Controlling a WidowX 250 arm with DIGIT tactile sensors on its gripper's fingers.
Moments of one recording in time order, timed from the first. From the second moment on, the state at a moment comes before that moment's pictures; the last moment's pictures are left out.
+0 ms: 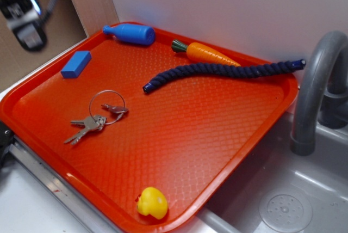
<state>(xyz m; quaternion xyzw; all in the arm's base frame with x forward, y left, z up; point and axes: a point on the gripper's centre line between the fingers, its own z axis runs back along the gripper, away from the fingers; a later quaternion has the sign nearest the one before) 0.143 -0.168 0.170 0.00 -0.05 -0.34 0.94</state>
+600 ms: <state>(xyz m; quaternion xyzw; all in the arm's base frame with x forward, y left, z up) 0.135 -0.282 0.118 -0.07 -0.10 -0.65 0.75</state>
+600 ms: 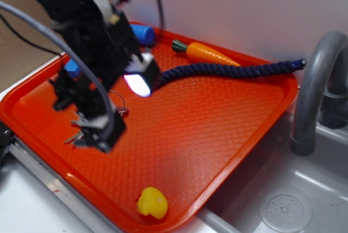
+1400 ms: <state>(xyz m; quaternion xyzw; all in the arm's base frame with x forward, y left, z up) 0.088 -0.286 0.048 -0.11 0.01 -0.75 0.65</state>
